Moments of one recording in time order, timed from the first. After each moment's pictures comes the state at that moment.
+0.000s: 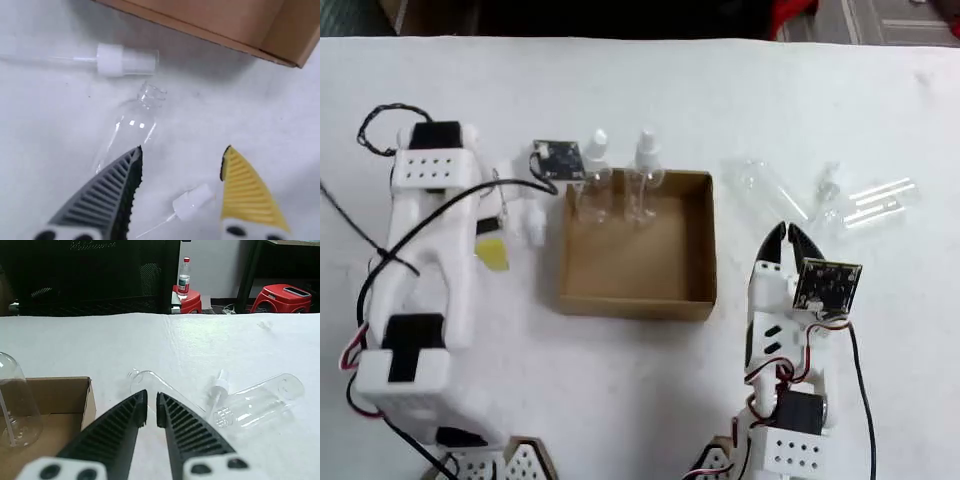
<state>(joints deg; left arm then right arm) -8.7 9.4 -1.5 90.8 -74.2 6.2 -101.3 96.4 25.9 4.6</state>
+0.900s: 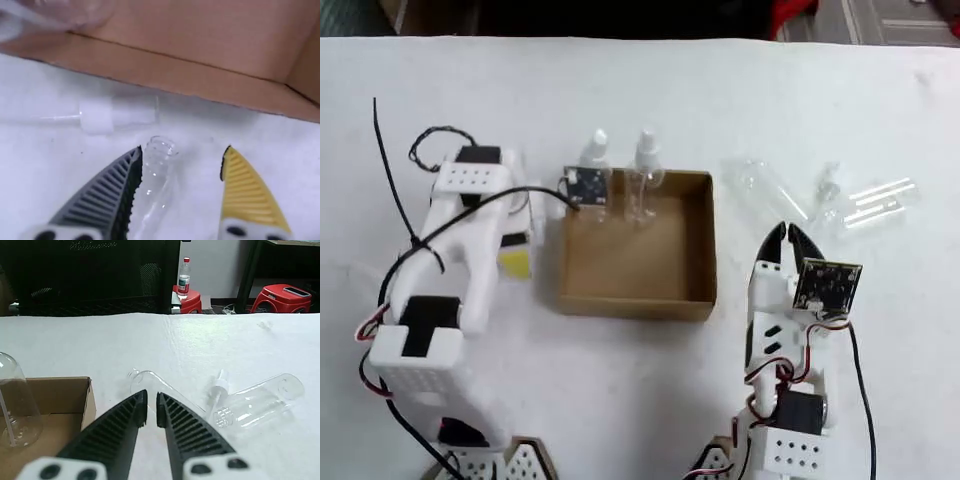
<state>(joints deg) -4.6 15.5 8.4 74.1 -75.0 6.2 -101.3 96.4 25.9 4.6</state>
